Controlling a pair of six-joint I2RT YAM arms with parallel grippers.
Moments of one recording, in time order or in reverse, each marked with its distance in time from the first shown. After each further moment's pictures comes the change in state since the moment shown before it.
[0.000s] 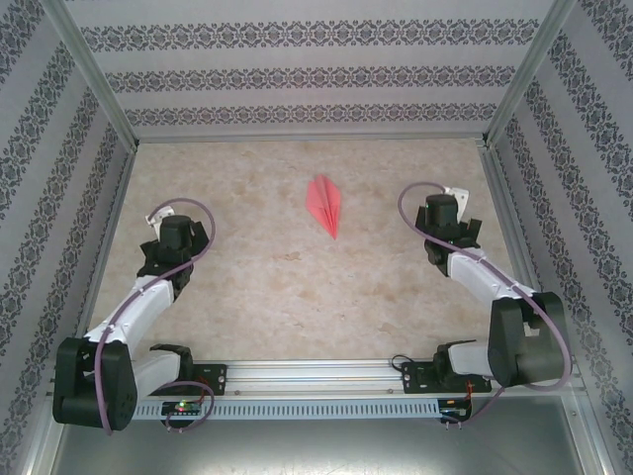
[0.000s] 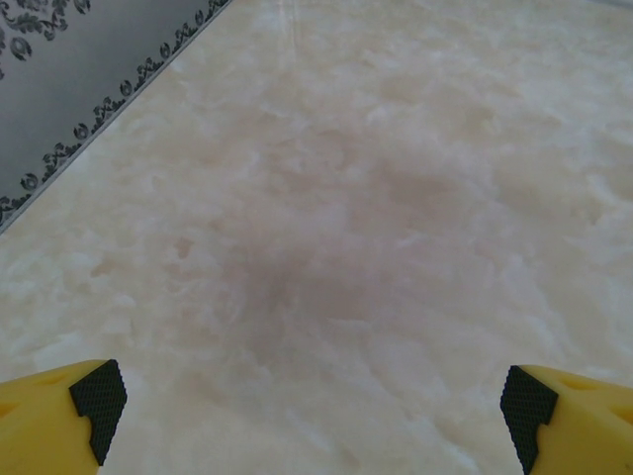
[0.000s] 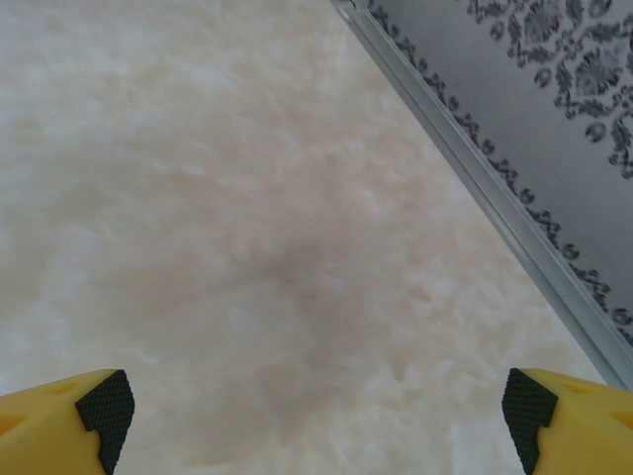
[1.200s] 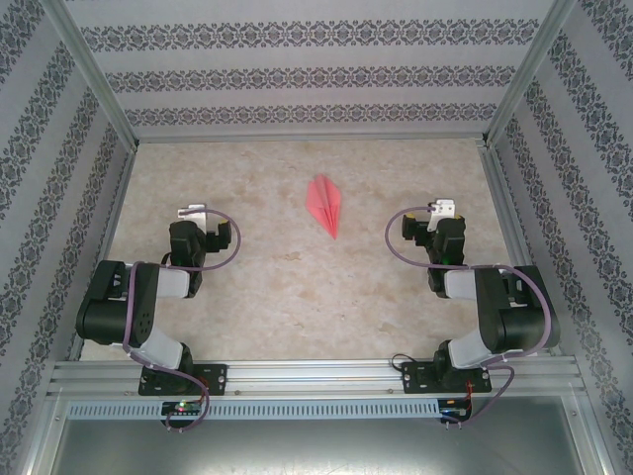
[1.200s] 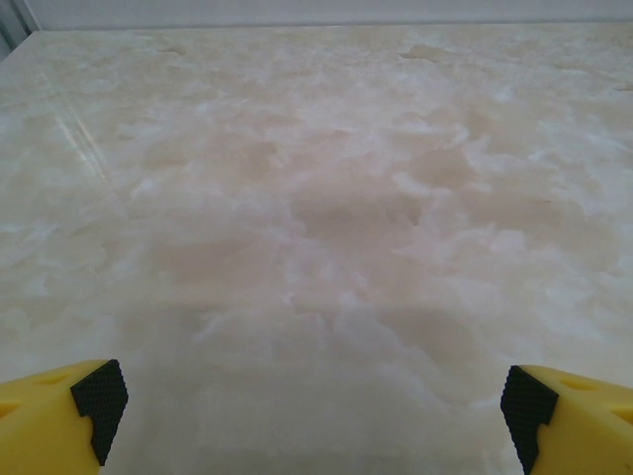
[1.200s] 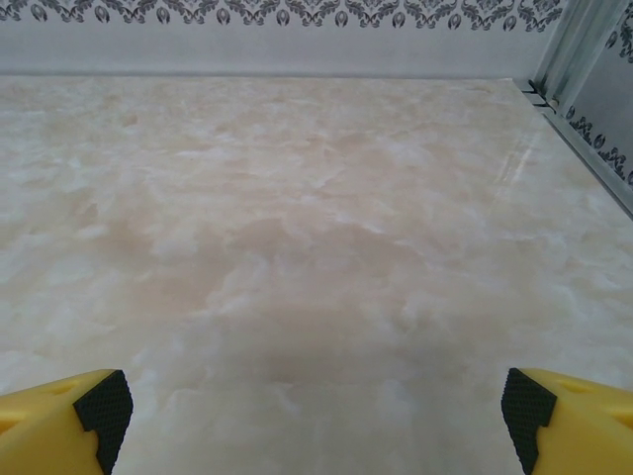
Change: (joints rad) left arm 0.026 0.451 -0.106 0.810 0.342 0.306; right arm -0.096 0.172 -0.264 0.782 -0.449 -0.209
